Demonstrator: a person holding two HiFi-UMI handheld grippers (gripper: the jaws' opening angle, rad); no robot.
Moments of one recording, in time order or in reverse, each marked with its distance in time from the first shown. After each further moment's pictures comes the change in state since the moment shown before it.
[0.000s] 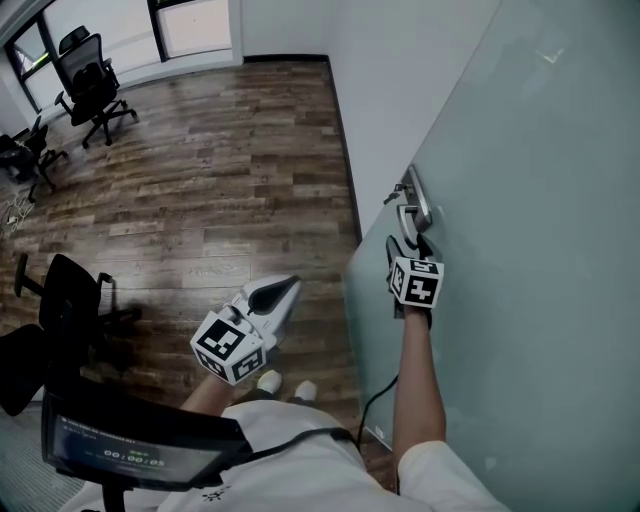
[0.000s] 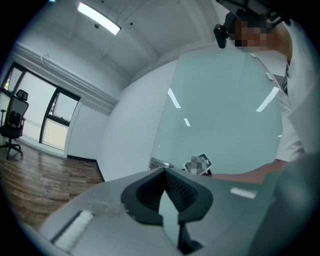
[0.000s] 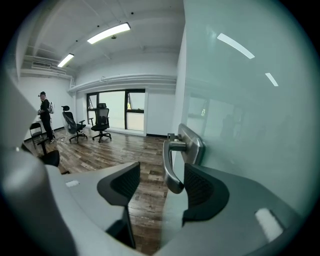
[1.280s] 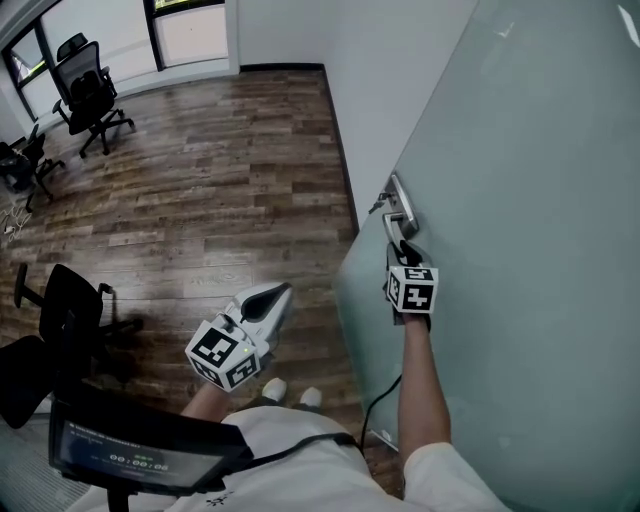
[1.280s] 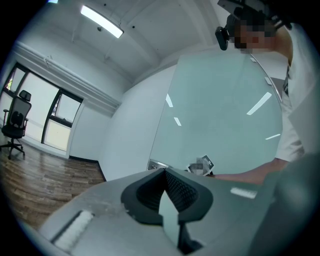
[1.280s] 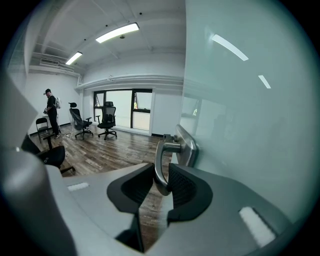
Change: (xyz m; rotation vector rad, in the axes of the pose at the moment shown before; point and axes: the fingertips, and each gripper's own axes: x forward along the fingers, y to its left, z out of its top) left arm -0.023 0.019 0.003 -0.005 -0.013 0.015; right arm 0.000 0.027 0.002 -0.052 0.000 0.057
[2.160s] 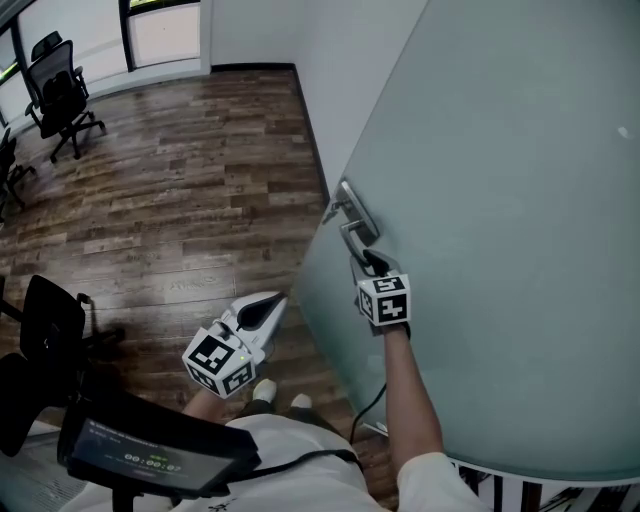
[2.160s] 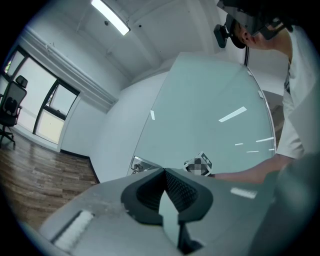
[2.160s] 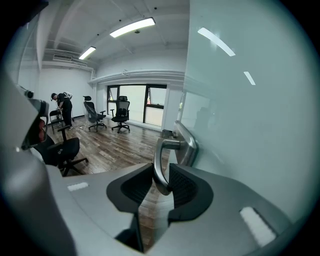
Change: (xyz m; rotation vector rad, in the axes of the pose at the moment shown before) left arm -0.044 0.011 -0.014 -0.045 -0.012 -0.109; right arm -0.024 0.110 -0.006 -0.094 0.048 0.109
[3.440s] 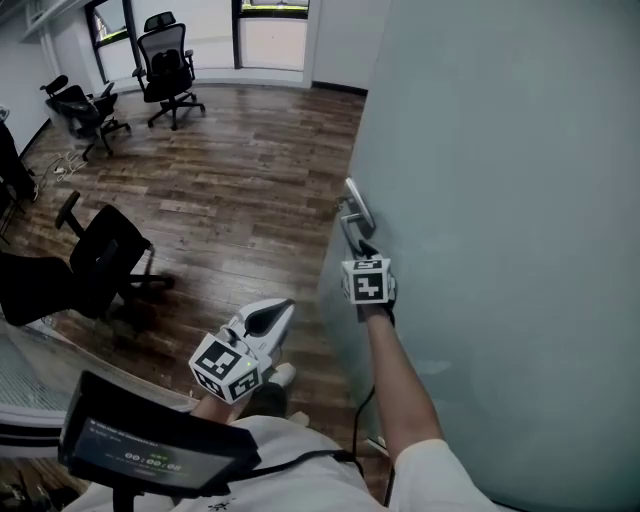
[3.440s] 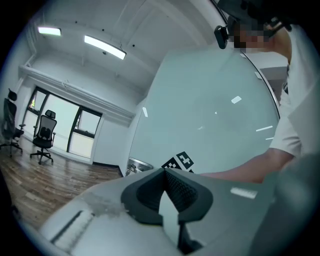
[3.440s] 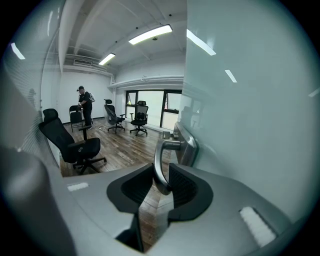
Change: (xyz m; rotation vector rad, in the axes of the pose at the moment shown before) left arm -0.150 -0.169 -0.012 0.076 -0.064 0.308; right arm -0.087 0.148 -0.002 -0.083 -0.055 0.154
